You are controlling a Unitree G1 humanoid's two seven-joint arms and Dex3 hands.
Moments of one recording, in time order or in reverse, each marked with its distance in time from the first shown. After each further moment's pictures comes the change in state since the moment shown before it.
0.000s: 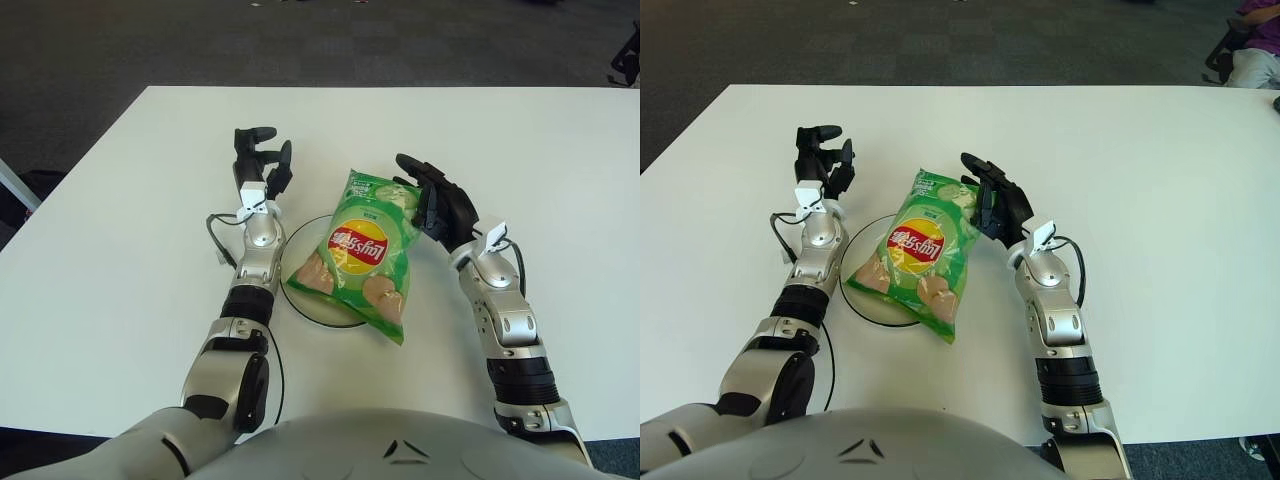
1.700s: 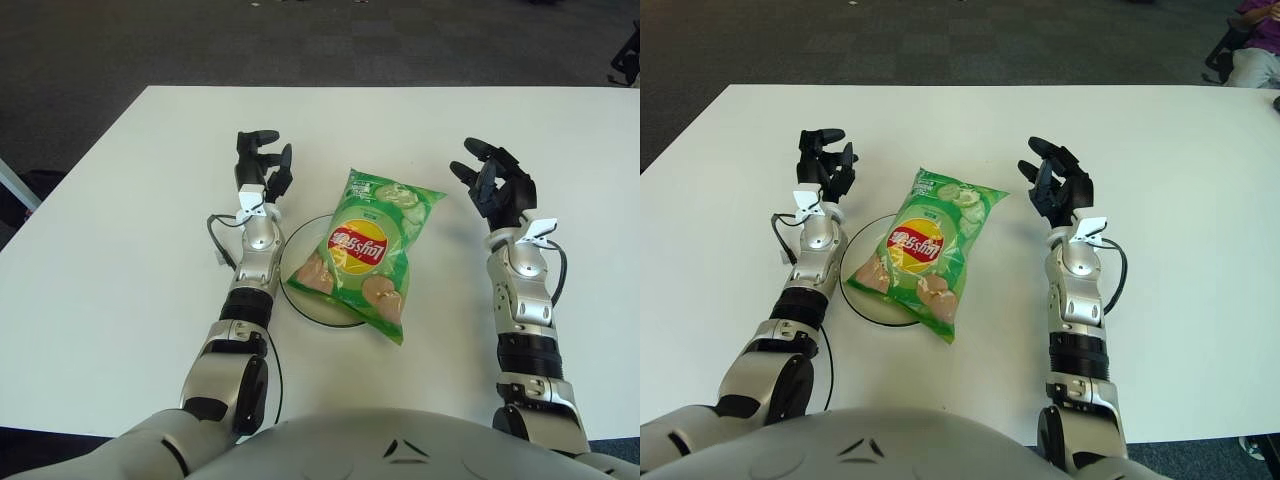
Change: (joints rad) left arm 0.017 0.008 0.007 0.003 -0.046 -0.010 -0.079; right arm -0.141 0.018 -0.263 0.349 -0.028 -0.245 -0.222
